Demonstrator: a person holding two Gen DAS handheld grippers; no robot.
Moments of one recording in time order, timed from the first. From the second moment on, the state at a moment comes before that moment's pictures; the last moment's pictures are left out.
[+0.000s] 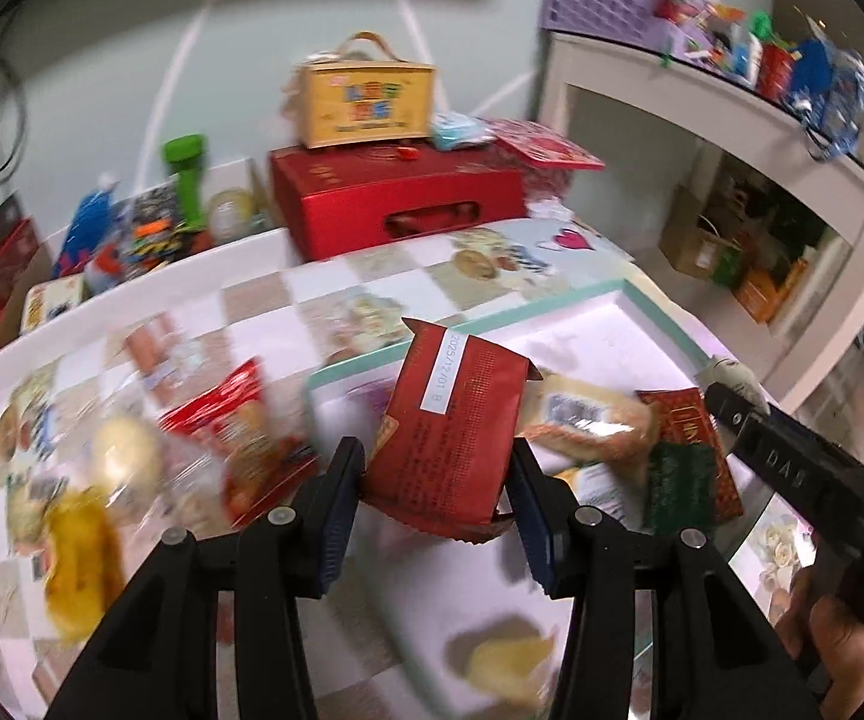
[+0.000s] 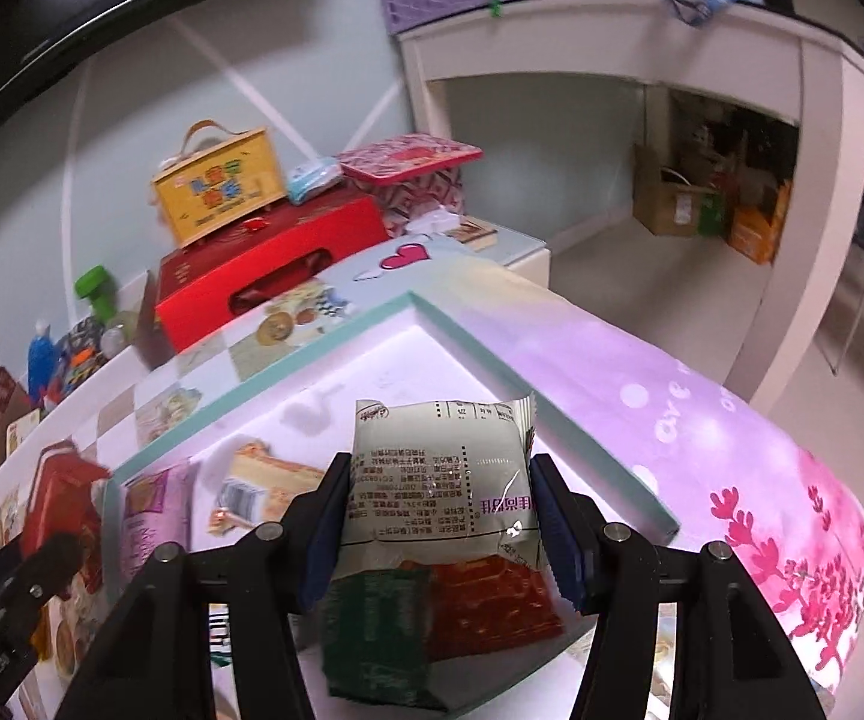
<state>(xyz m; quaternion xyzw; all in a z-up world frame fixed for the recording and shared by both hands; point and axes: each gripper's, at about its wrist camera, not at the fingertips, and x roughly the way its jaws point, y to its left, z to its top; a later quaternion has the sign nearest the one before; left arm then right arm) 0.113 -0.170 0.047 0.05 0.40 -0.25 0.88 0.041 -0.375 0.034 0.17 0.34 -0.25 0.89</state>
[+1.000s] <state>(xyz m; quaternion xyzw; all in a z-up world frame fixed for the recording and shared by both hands) 0.145 -0.175 0.027 0.06 0.43 -0.14 0.89 0.057 -0.367 0.018 0.16 0.38 -0.21 0.89</state>
